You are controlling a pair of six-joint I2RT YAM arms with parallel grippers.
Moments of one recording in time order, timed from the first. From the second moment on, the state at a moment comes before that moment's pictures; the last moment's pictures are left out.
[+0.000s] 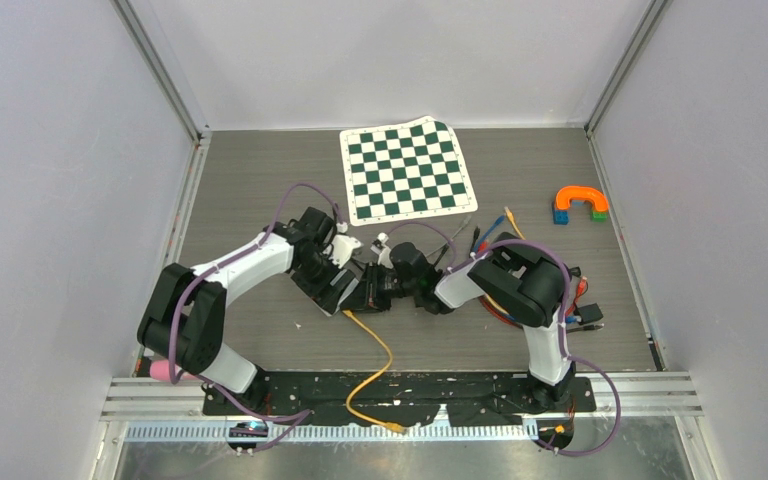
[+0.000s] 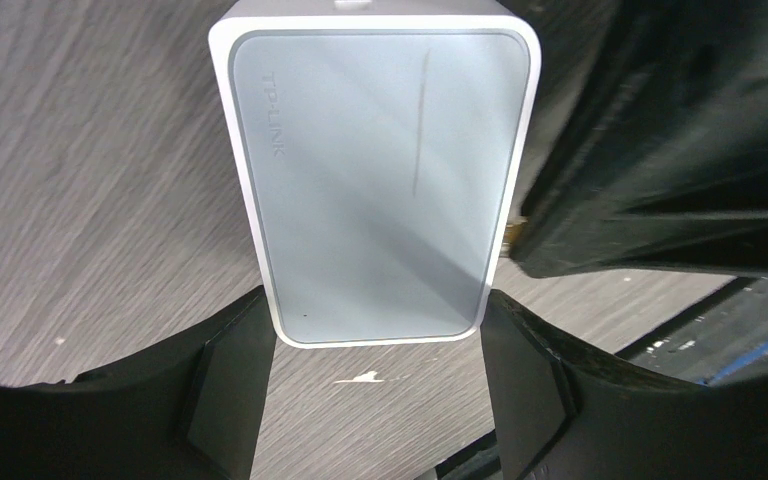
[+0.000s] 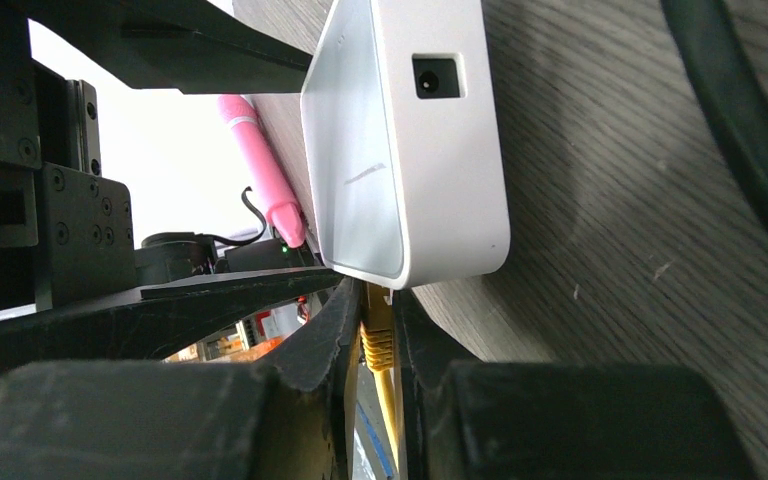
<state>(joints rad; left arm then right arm) -0.47 1.53 0.91 -0.75 0.22 0.28 0.88 1.99 0.79 0.73 -0.54 1.14</state>
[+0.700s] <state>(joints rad) -0.45 1.53 0.91 -0.74 0.06 0.26 0.87 1.84 0.76 0.55 -0.50 1.04</state>
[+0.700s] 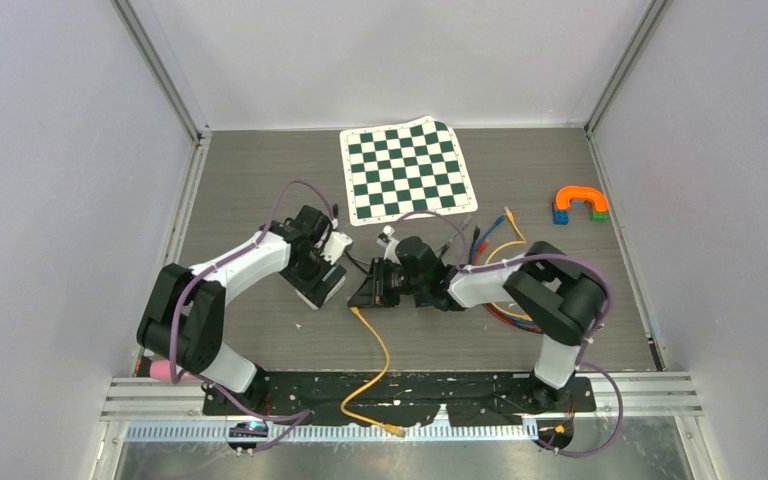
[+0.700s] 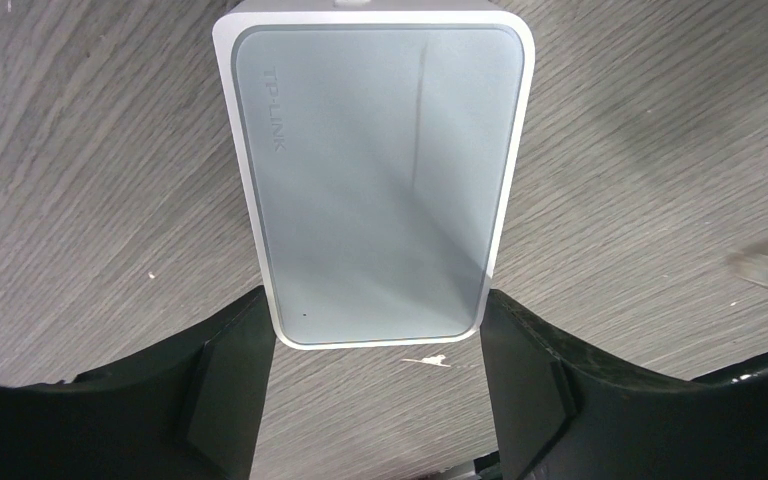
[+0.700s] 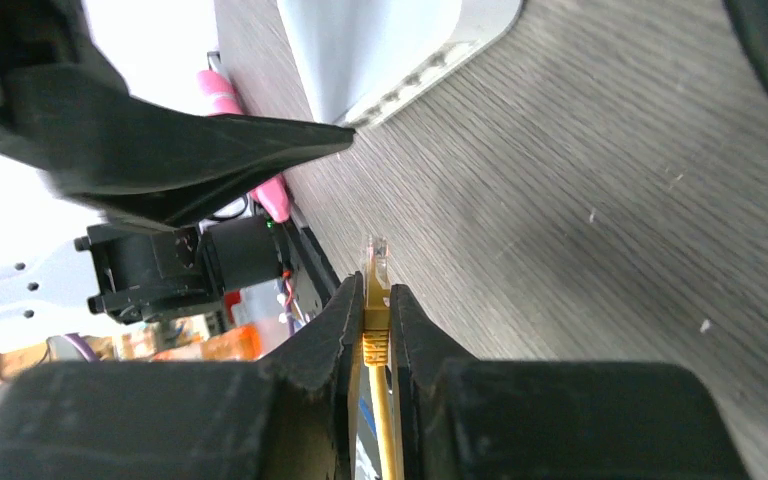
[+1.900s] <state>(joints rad) -0.35 0.88 0.66 -0.42 -0.27 -0.42 0.84 0.79 0.85 0.00 0.18 0.38</state>
